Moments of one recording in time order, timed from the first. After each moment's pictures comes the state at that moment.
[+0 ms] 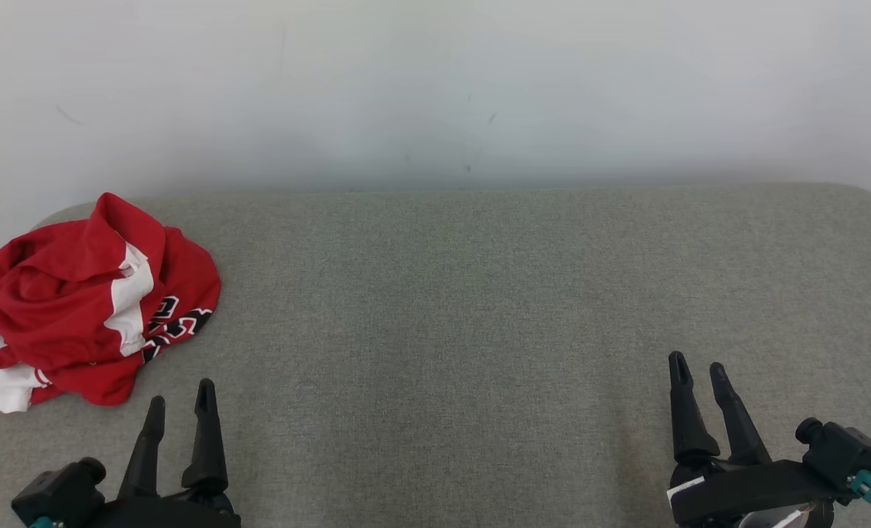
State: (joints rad) left arm -0.03 0.06 0.02 0.09 -0.54 -0.03 -0.13; right arm -0.06 -0.05 0.04 0.16 0.61 0.13 -0.13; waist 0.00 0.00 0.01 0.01
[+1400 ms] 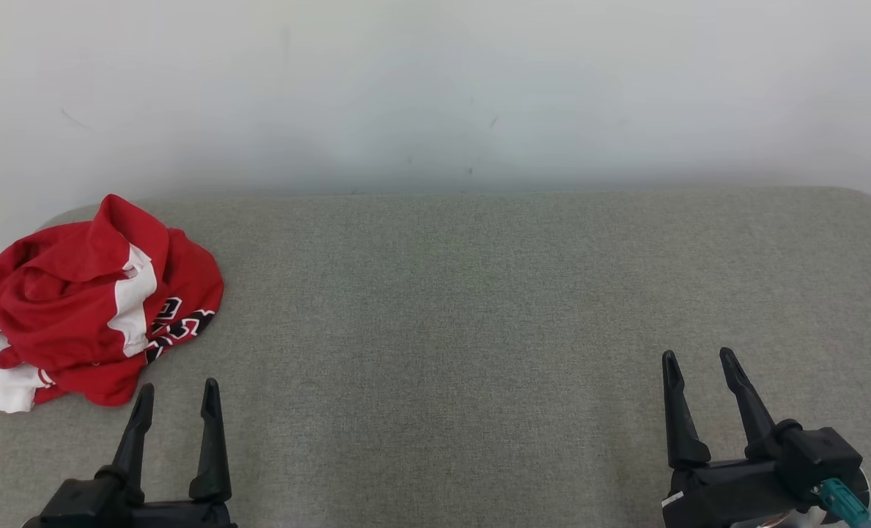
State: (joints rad) left arm 0.00 0.09 0.01 0.02 -0.21 -0.03 -0.23; right arm -0.06 -0.05 0.02 0.15 0.18 0.13 -0.23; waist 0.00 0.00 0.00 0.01
